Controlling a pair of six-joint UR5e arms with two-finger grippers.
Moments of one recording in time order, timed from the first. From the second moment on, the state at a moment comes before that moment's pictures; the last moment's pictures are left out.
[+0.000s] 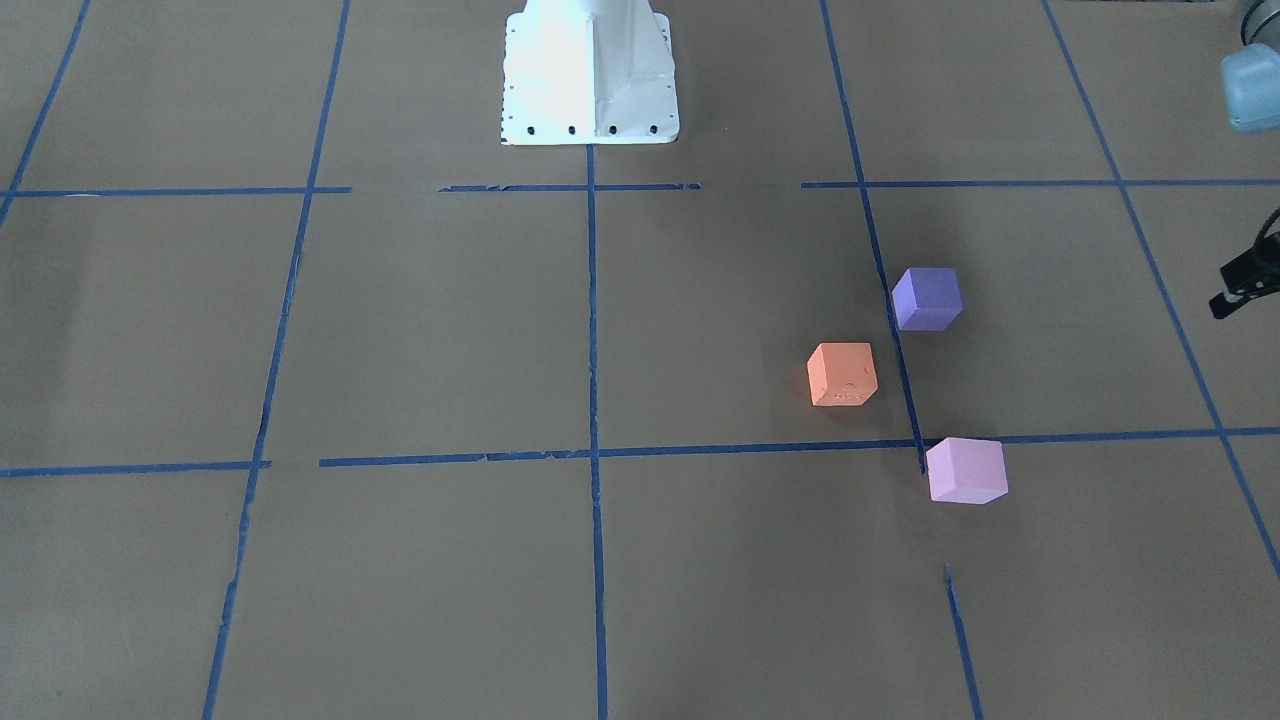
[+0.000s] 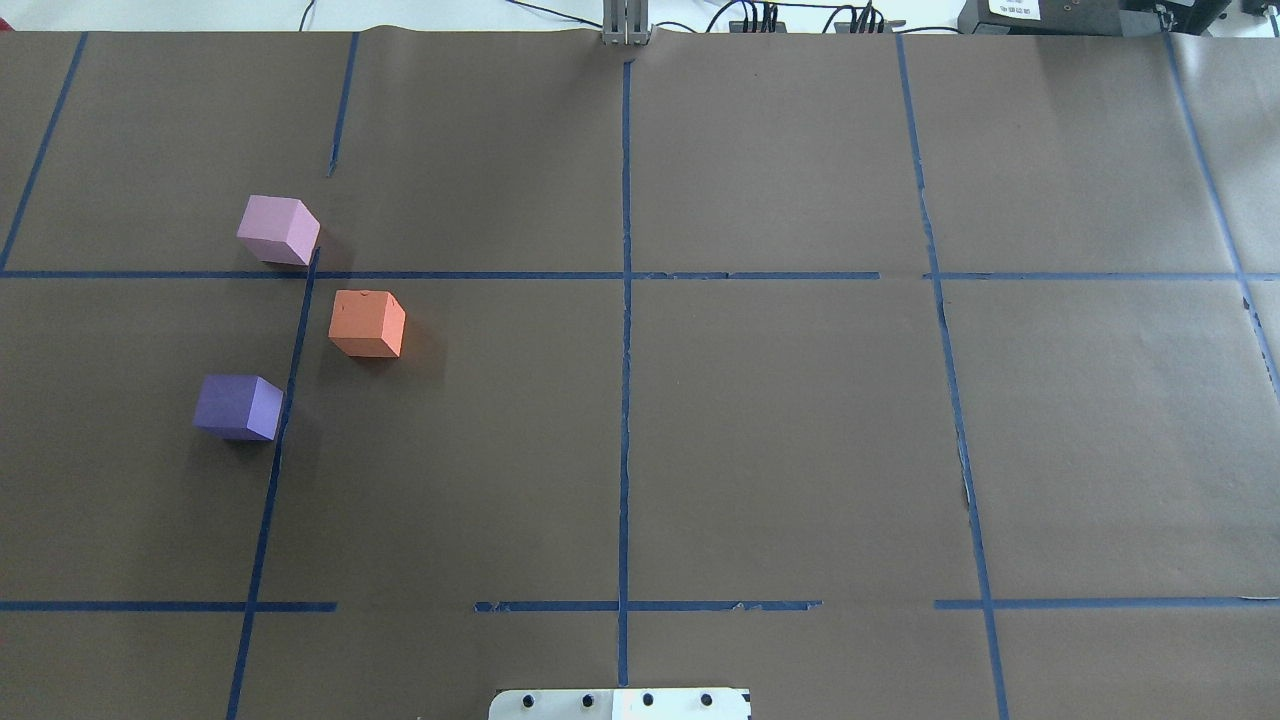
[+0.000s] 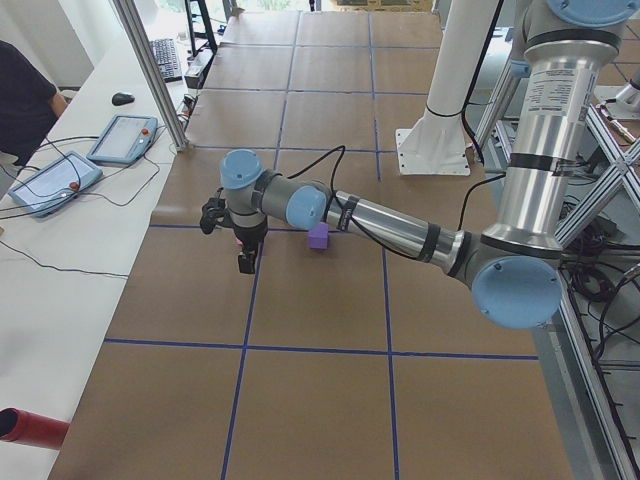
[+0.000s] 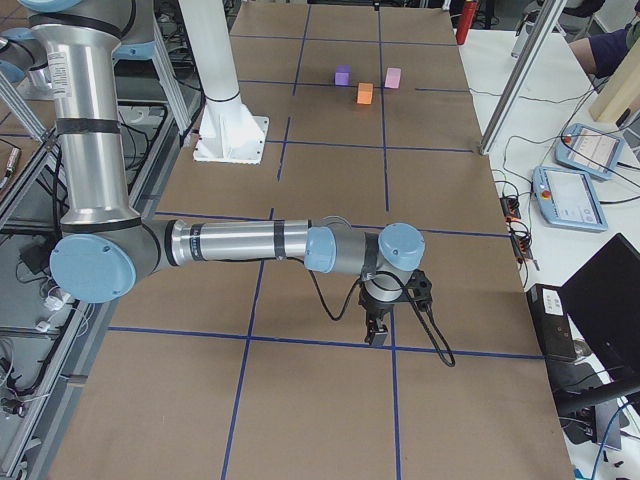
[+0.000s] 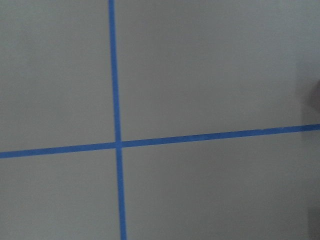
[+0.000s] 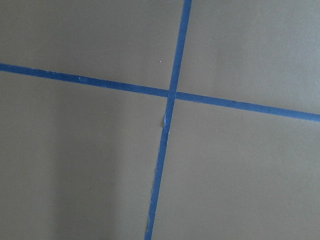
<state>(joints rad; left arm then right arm) -1.33 -1.74 -1.76 -1.59 -2.34 -0.33 1.52 -1.51 1.59 -1.72 2.29 -0.16</state>
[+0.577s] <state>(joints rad) -1.07 -1.90 -1.74 -1.72 -2.30 -0.69 1.52 -1.51 1.59 -1.72 2.29 -0.16</state>
